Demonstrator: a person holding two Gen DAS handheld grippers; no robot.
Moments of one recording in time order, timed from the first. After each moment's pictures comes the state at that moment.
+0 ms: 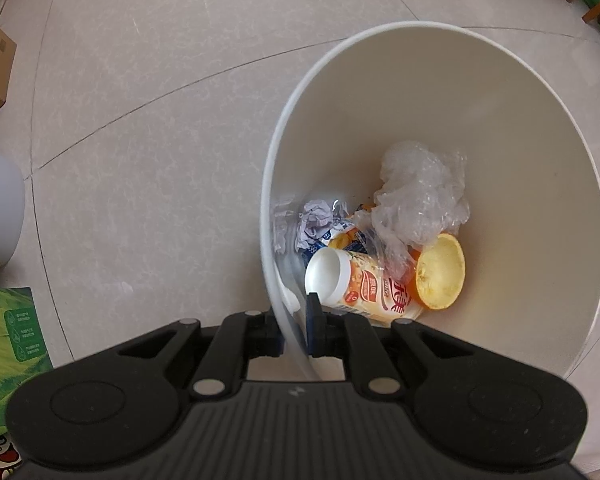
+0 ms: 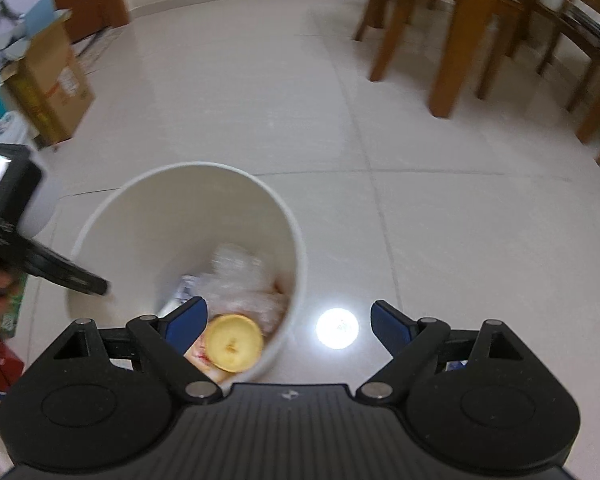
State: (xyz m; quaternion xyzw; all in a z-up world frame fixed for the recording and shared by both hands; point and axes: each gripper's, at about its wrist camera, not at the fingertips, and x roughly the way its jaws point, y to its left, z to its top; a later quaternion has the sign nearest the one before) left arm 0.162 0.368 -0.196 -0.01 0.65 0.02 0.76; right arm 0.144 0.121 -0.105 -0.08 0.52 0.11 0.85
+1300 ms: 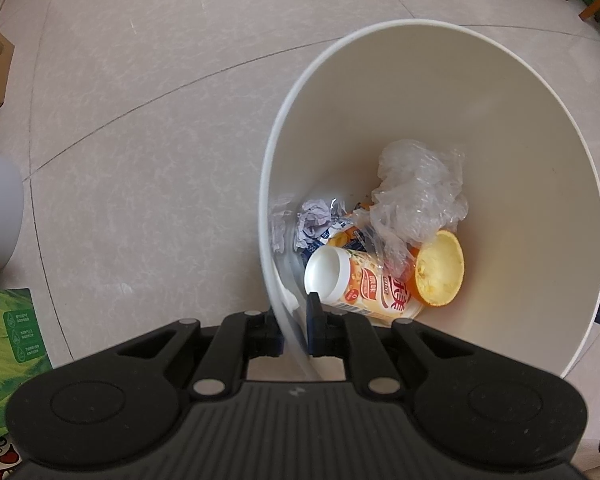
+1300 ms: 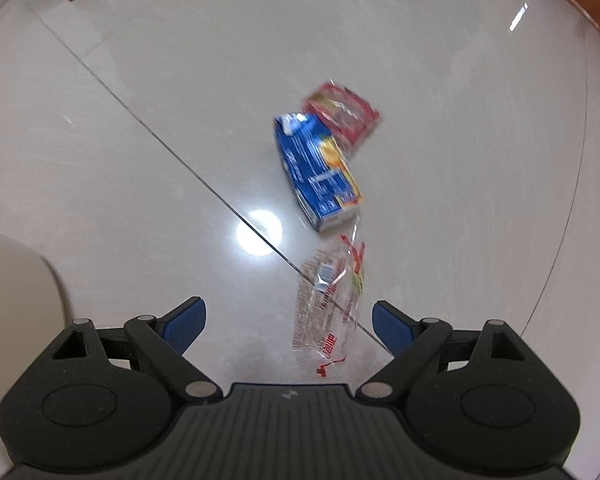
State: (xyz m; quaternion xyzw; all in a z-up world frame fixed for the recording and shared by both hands) left arm 0.161 0.369 -0.194 -0.01 0.65 0.01 0.76; right arm 0.091 -0.074 -0.321 0.13 0.61 -0.20 0.76
